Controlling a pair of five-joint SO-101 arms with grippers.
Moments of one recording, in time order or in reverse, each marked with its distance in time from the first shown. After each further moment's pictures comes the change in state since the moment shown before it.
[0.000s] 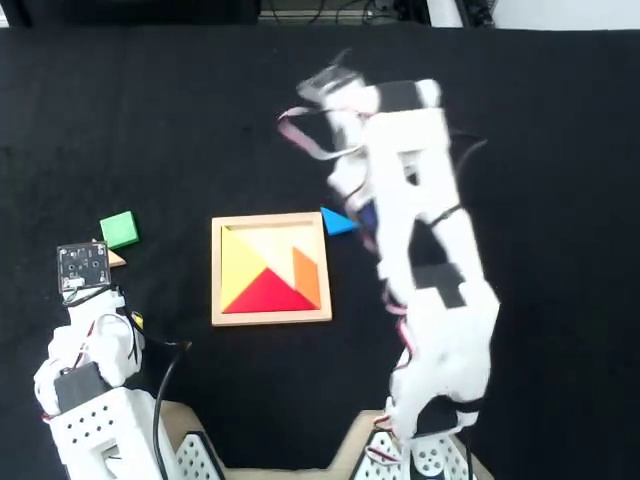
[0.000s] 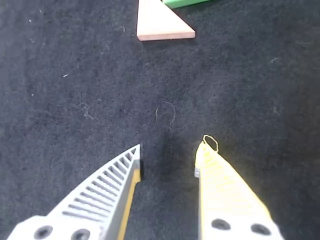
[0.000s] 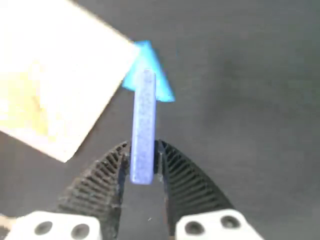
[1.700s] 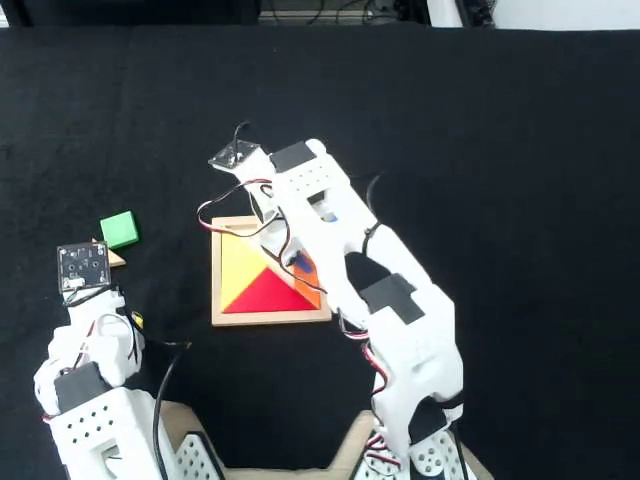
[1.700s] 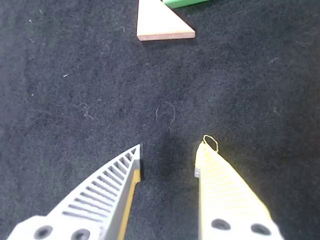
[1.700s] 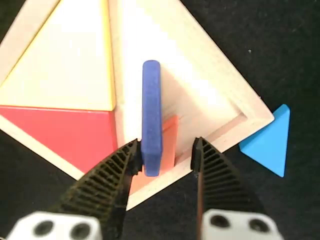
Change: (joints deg) left arm 0.0 0.0 0.0 0.0 0.0; right arm -18.2 1.1 19.8 -16.5 -7.6
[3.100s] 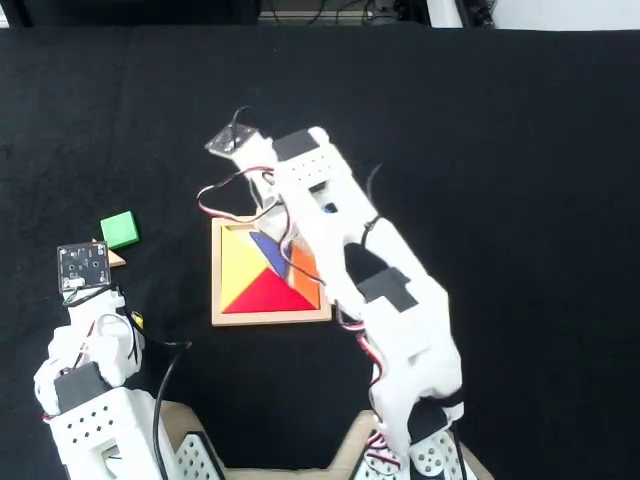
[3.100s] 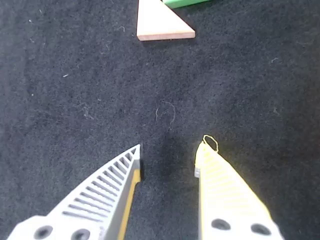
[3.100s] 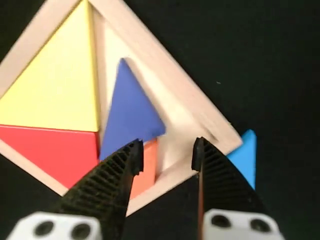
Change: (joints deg) left arm 0.0 0.0 0.0 0.0 0.0; right arm 1.1 4.3 -8.2 -0.3 3.7
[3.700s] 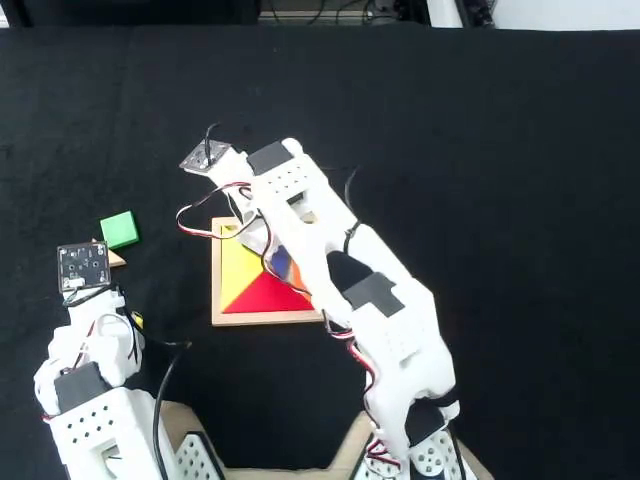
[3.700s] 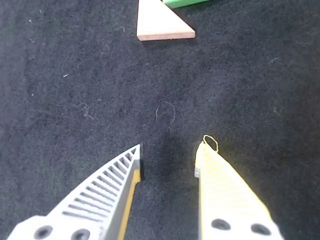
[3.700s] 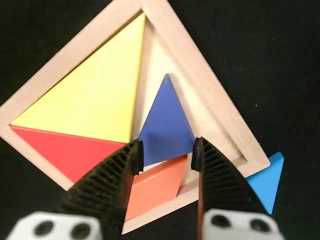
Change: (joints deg) left arm 0.0 0.0 0.0 0.0 0.0; right arm -4.7 0.7 -0.1 -0.4 0.1
